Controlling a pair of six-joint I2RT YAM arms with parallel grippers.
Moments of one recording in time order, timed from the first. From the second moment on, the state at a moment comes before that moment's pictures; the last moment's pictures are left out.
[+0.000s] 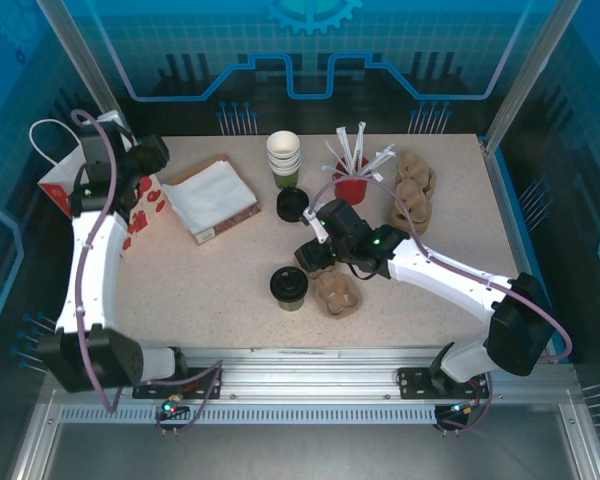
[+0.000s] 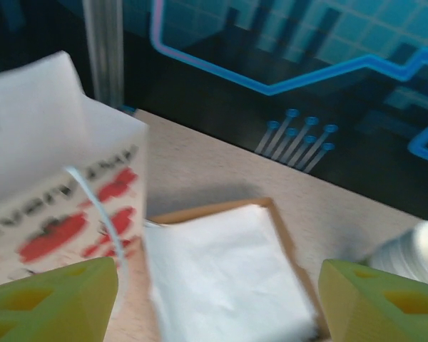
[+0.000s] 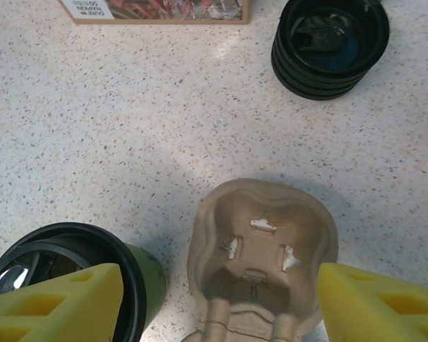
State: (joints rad) left arm 0.21 1.34 1.43 -0.57 -0.03 -0.28; right arm 0.81 1.46 1.13 -0.51 0.04 0.16
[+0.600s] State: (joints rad) left arm 0.41 1.78 1.82 -0.80 0.05 -0.06; right arm 0.77 1.46 1.10 -0.46 -0.06 0.15
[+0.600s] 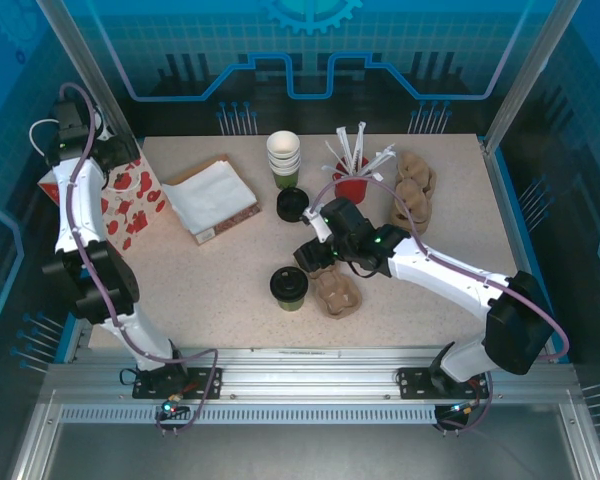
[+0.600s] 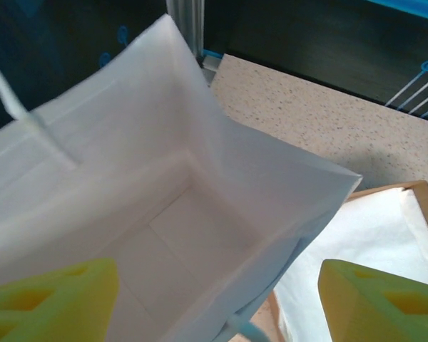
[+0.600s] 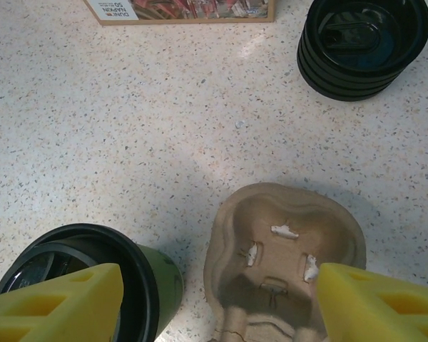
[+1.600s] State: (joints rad) left arm 0.26 1.87 2.19 -1.18 -0.14 0.11; right arm 0.75 1.48 1.10 -0.48 -0.08 0.16
